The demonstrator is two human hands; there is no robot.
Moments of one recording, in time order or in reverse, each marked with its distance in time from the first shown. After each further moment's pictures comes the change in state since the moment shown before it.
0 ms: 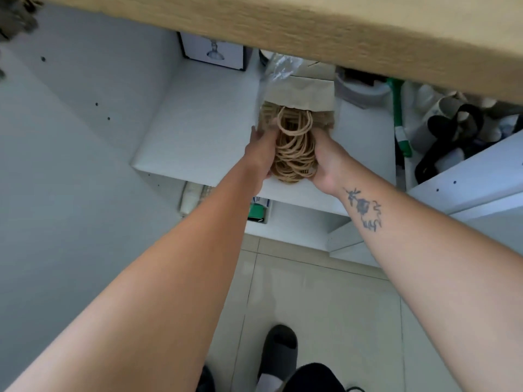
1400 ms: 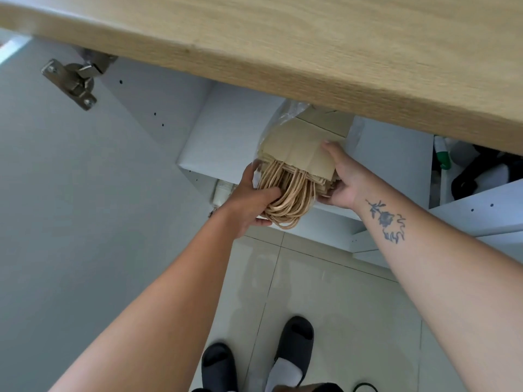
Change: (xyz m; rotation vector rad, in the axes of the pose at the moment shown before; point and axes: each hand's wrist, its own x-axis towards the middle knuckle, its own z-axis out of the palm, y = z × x) left_hand -0.075 -0.023 -0.071 0.061 -0.002 -0.149; right_hand -0.031 -0.005 0.026 0.099 0.053 0.326
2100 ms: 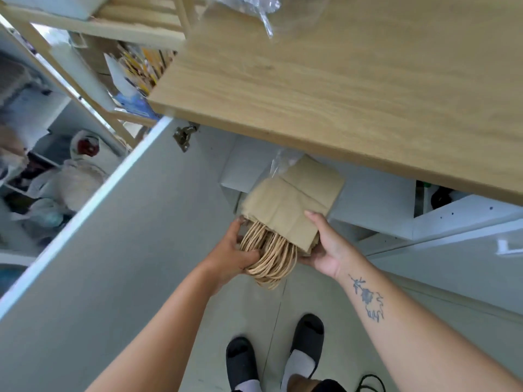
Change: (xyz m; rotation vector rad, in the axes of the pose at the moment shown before) left_hand -0.166 -0.011 -0.073 0.056 0.007 0.011; right_hand -0.133 0.088 0.048 0.166 -0.149 0.109
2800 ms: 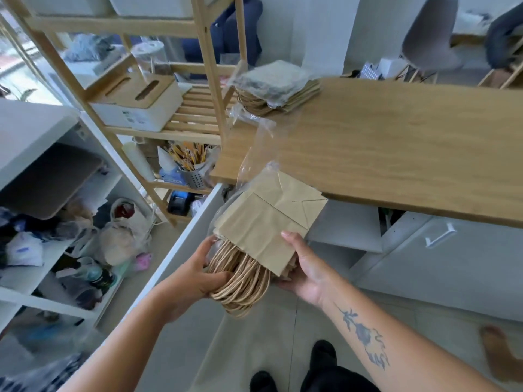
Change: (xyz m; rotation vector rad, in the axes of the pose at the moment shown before) left_hand -0.219 0.078 -0.106 0.083 -0.112 0.113; right_hand -0.228 0.036 0.117 0.085 -0.202 -0.175
